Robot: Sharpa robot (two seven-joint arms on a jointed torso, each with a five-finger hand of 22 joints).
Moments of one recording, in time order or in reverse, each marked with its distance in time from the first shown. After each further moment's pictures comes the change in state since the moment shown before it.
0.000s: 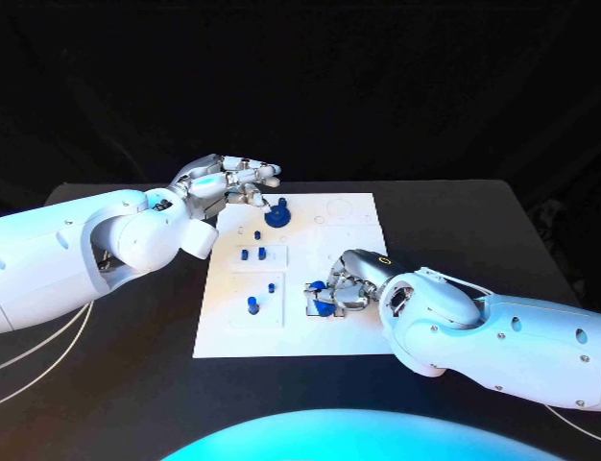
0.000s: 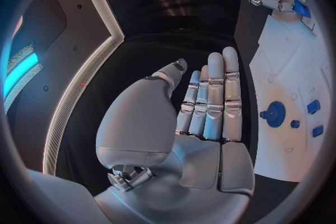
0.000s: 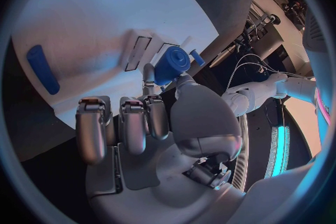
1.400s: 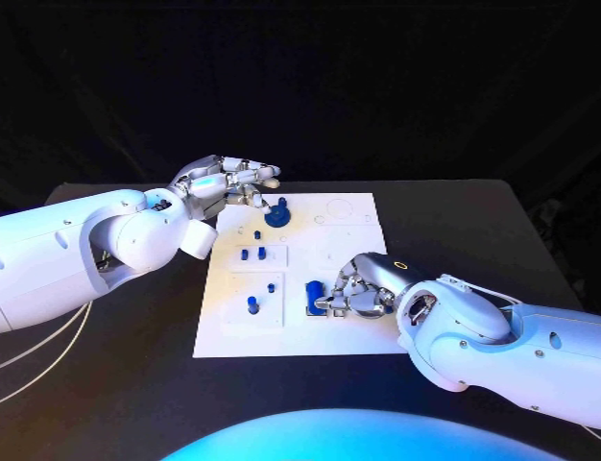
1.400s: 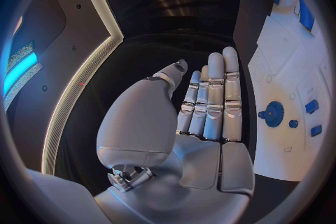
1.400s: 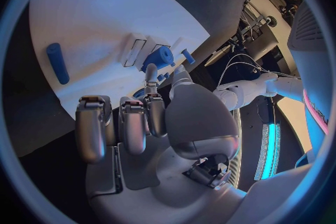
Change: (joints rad) left arm 0.000 -0.003 0.000 -0.001 0.000 0.007 -0.011; left_hand 0.004 0.012 -0.003 0.003 0.000 -0.007 0.000 0.000 0.000 -0.007 0.000 0.004 0.000 -0.003 0.003 0.000 -0.001 0.000 0.003 0.004 -0.008 -0.006; right arm -0.007 -0.103 0.001 0.108 -0.038 -0.021 0.035; right_hand 0.080 0.038 -0.120 -0.056 -0.096 -0.033 0.000 0.034 0.026 -0.002 0.006 -0.040 0.000 0.000 0.000 0.000 0.000 0.000 0.000 0.000 -0.035 0.000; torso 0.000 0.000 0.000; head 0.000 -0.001
